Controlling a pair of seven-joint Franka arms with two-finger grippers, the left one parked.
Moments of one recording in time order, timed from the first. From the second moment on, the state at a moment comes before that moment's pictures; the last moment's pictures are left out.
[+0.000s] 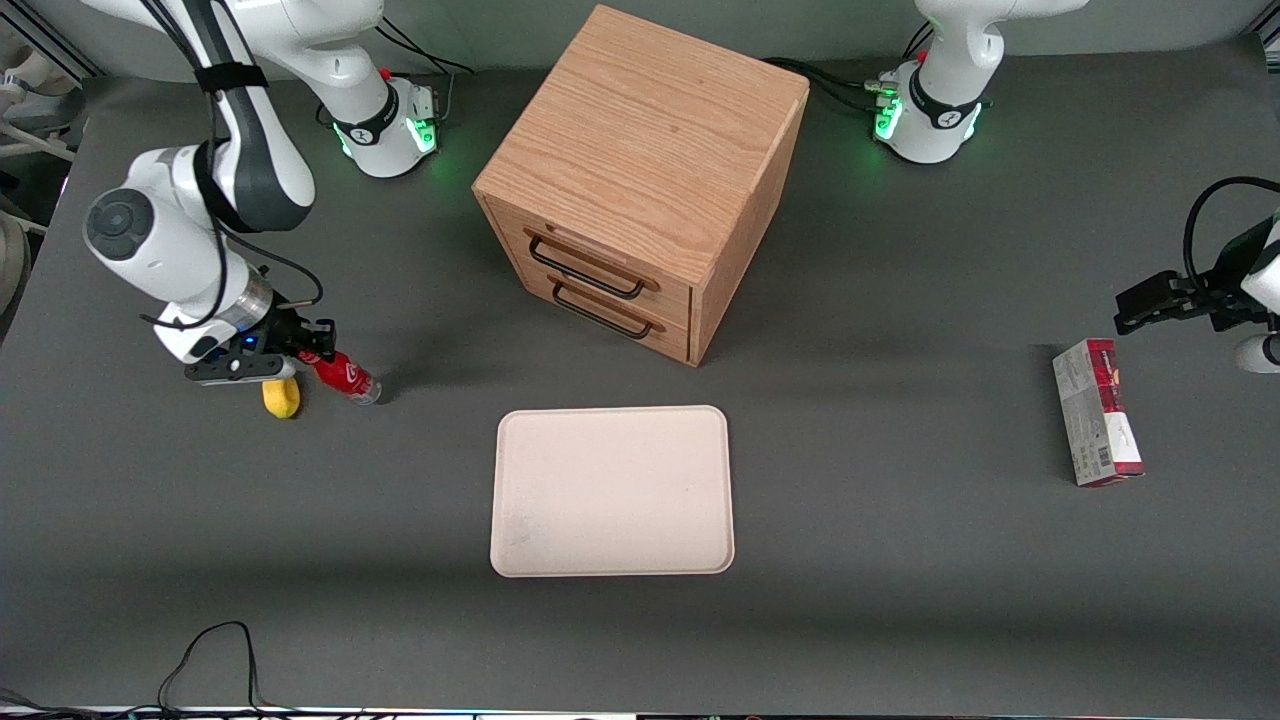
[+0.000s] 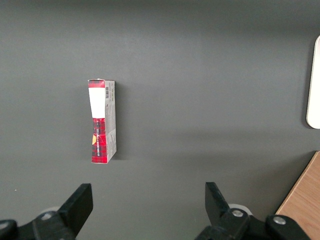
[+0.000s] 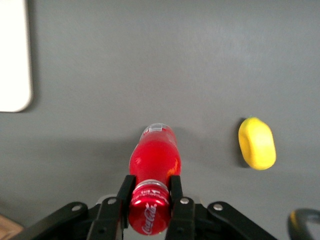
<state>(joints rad) 0.18 0.00 -0.12 -2.22 0.01 2.22 0.02</state>
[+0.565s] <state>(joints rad) 0.18 0.25 -0.07 -1.40 0.02 1.59 0.02</state>
